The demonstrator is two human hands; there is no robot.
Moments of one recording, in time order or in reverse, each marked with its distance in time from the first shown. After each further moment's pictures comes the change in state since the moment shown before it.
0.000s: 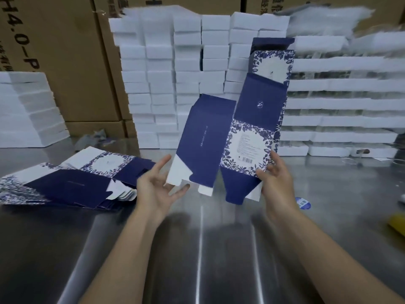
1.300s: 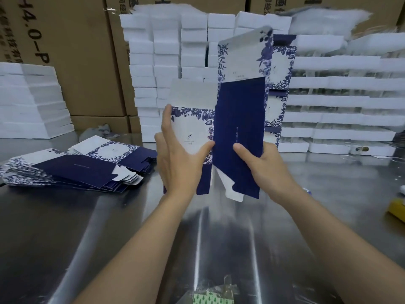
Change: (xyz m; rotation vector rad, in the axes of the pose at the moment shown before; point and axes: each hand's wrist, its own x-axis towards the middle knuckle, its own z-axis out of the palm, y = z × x) left_hand -0.041 -0.017 0.058 0.955 0.271 0.924; right_hand -0.040 -0.036 0.014 -0.313 -0.367 -0.209
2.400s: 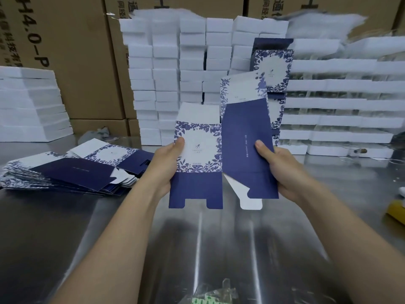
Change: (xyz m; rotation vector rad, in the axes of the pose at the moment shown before) left_hand 0.039 -0.040 -0.018 -0.642 -0.583 -0.668; right_hand 0.018 0.014 -0.039 0.272 -0.062 0.306
